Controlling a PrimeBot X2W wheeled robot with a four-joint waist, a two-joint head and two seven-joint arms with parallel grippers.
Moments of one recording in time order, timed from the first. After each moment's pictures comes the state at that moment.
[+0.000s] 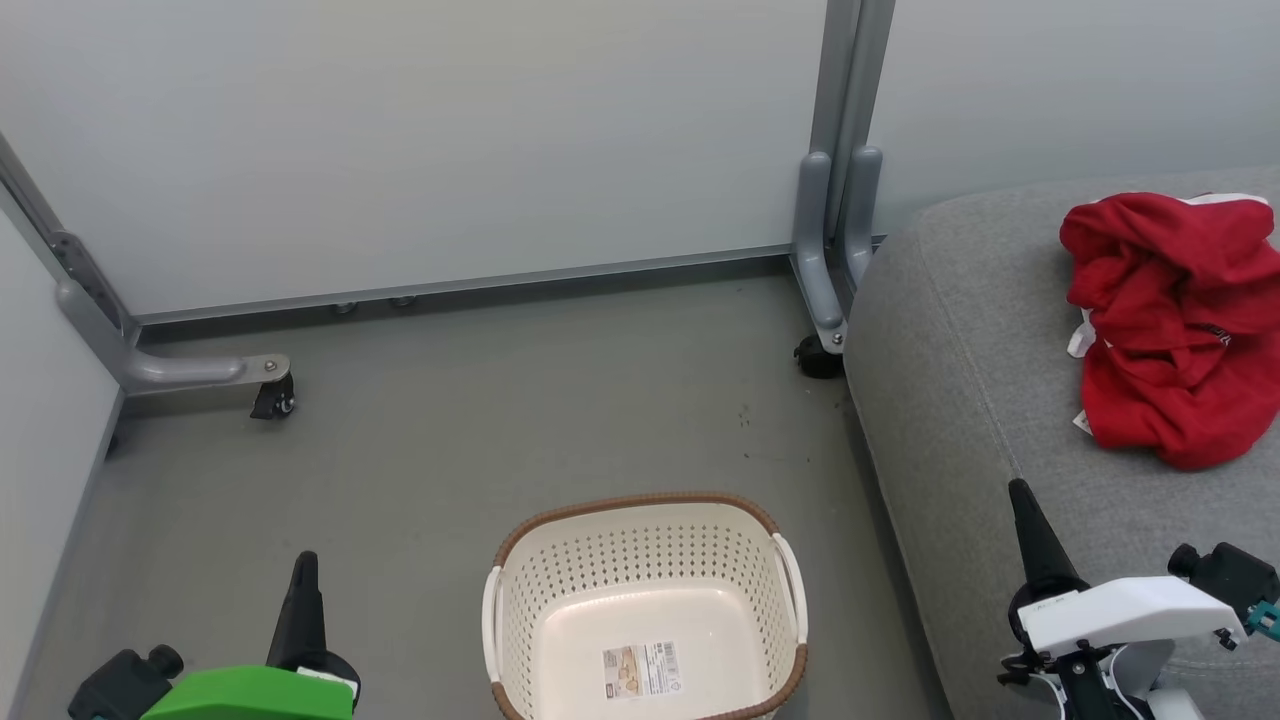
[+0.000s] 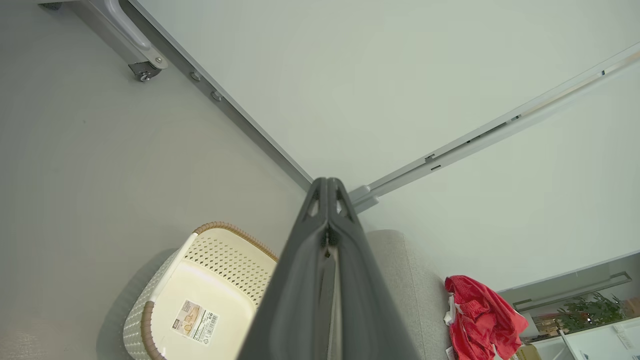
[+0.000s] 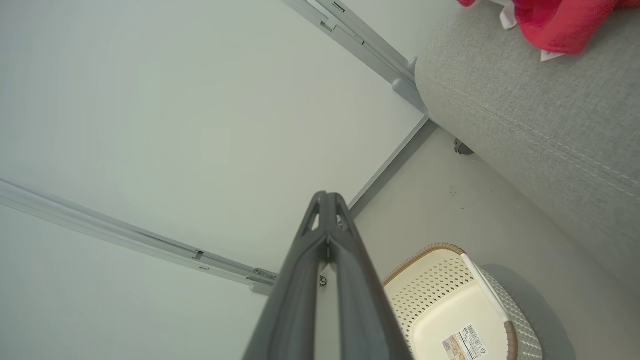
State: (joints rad) left arm 0.06 0.06 -0.01 0.19 -1.04 -0.06 -0.06; right arm 0.00 -0.08 0.01 0.20 1.04 0.13 -0.06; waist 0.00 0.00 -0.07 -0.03
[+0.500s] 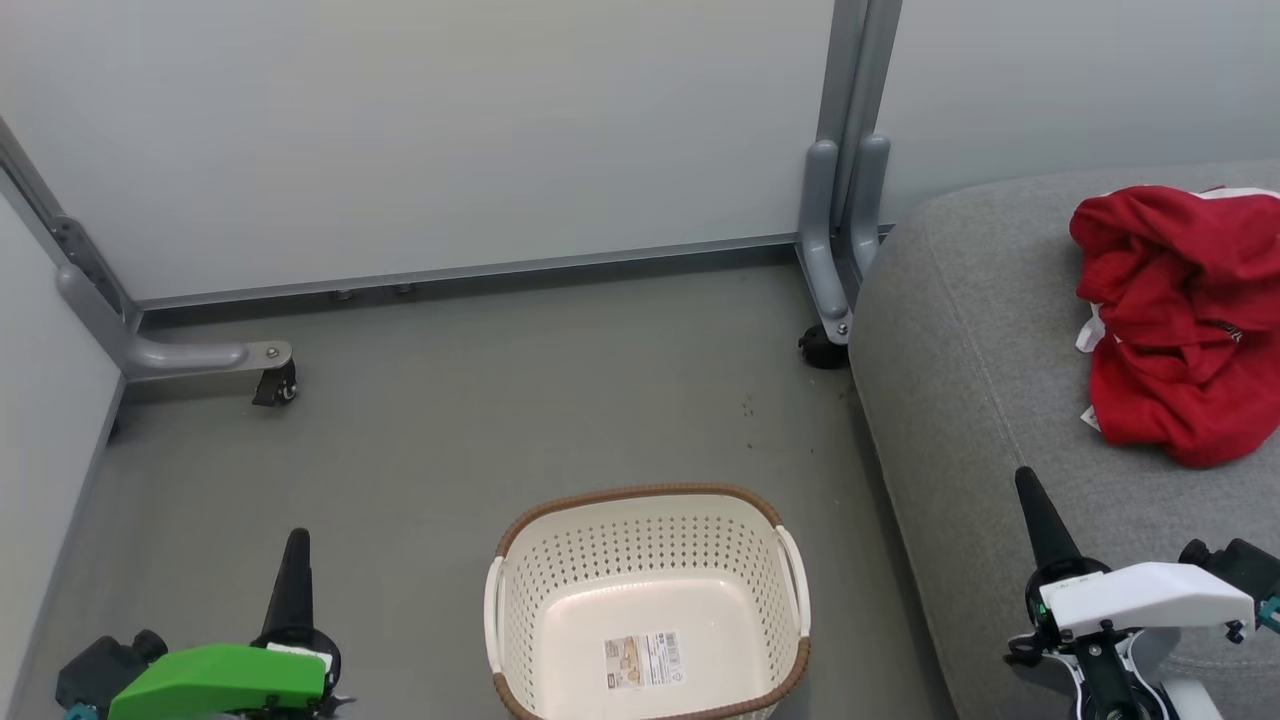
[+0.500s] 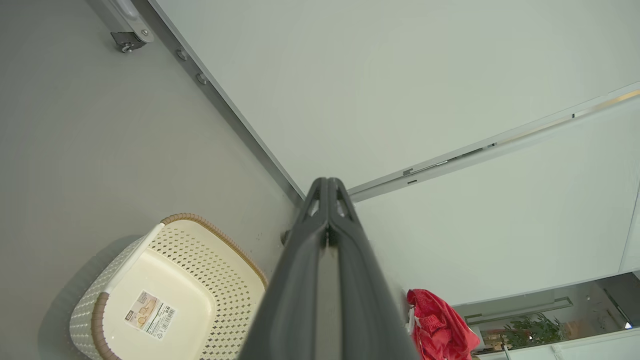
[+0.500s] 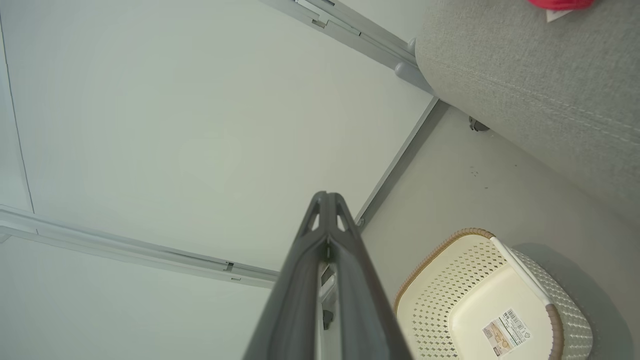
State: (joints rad) left arm 0.02 0.06 0.01 0.20 -1.20 -0.08 -0.02; right arm -0.03 -0.08 -0.01 0.21 1.20 0.13 -0.02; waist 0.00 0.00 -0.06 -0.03
